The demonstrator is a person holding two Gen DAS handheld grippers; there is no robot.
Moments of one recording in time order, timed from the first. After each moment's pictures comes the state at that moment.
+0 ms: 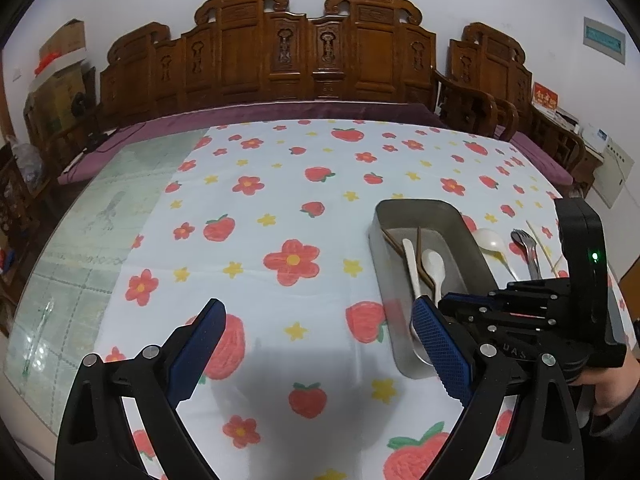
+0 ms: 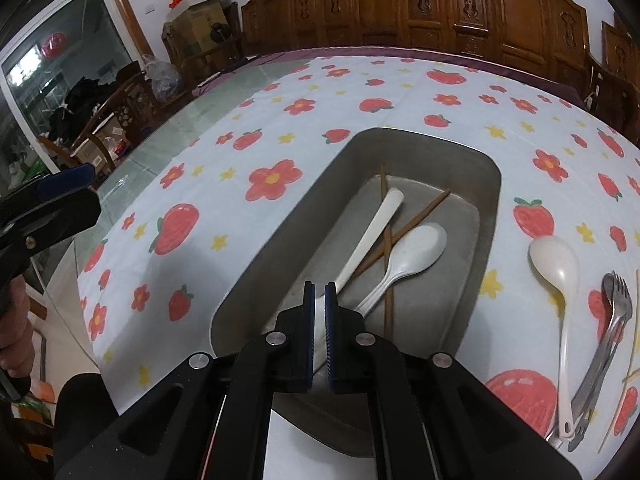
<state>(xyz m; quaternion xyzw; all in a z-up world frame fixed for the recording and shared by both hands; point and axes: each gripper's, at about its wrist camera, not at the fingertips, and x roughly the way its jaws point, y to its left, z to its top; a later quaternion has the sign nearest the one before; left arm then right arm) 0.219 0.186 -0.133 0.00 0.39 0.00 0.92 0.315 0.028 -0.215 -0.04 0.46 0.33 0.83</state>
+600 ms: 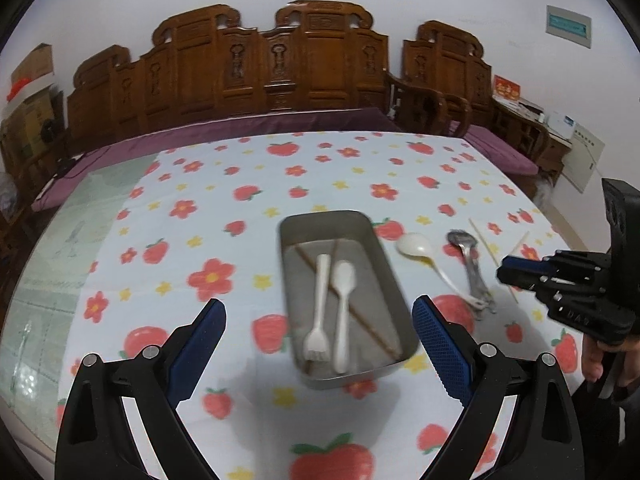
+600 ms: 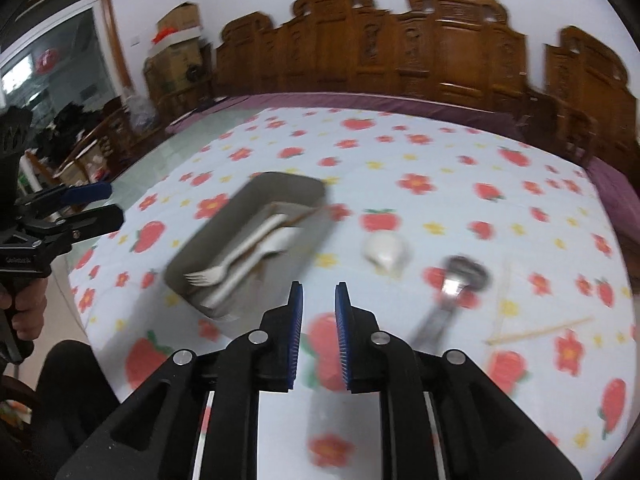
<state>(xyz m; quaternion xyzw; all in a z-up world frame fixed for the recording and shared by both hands) 0.212 0.091 -0.114 0.01 0.38 -0.06 0.92 0.274 -0.135 -0.157 -0.04 0.38 0.26 0.88</state>
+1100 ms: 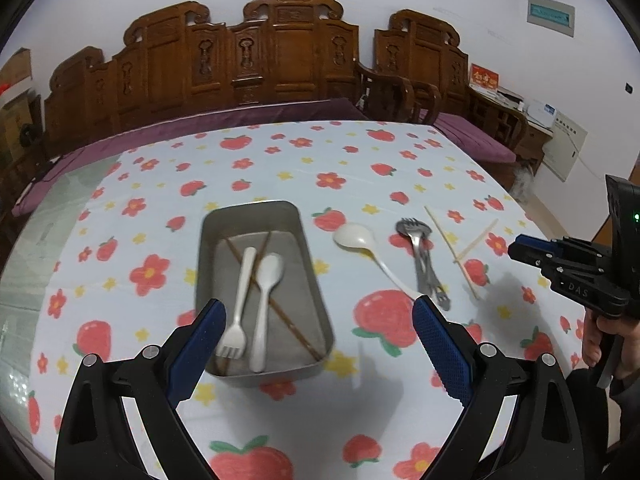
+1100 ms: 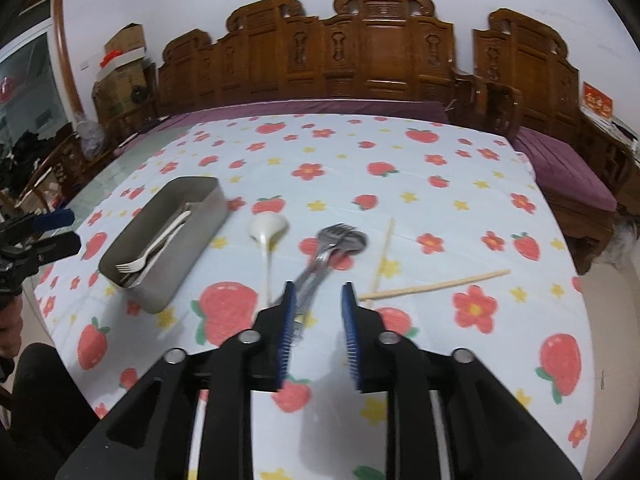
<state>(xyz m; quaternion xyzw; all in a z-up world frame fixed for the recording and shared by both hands) 0.211 0.021 -0.127 0.01 0.39 -0.10 0.92 0.268 -0.236 -0.167 -0.02 0.38 0.17 0.91</state>
